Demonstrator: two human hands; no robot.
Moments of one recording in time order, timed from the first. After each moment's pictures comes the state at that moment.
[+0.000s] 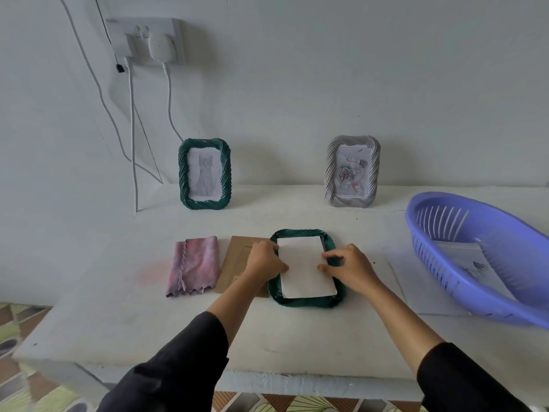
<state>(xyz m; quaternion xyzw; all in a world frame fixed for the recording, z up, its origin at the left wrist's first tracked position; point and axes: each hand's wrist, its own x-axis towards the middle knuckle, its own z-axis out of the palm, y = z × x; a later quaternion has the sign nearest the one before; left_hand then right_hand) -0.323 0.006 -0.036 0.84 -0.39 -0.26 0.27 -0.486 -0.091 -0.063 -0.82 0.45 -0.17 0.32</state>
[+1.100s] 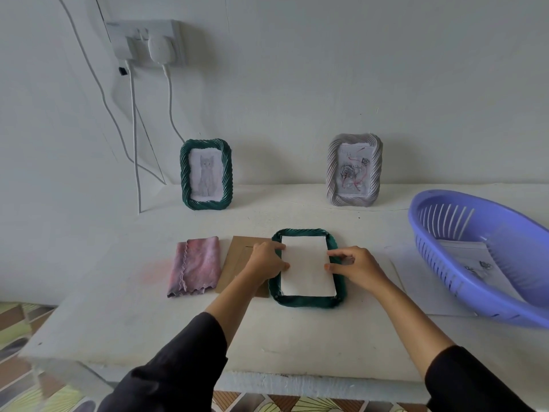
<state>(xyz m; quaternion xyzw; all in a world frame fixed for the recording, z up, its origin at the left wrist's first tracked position) -0.320 0.003 -0.040 0.84 -0.42 -0.27 0.23 -0.496 -0.100 -0.066 -0.78 0.42 -0.20 0.42</state>
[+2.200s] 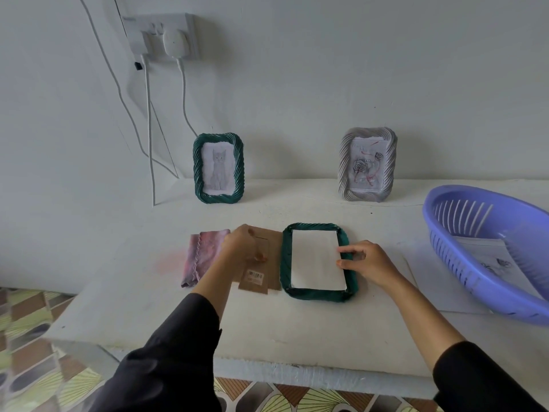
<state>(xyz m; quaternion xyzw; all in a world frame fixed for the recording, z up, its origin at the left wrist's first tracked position) -0.269 0.027 -0.025 0.91 -0.32 -0.21 0.17 -0.495 -0.103 -0.068 -0.79 0.41 -0.19 0.42</state>
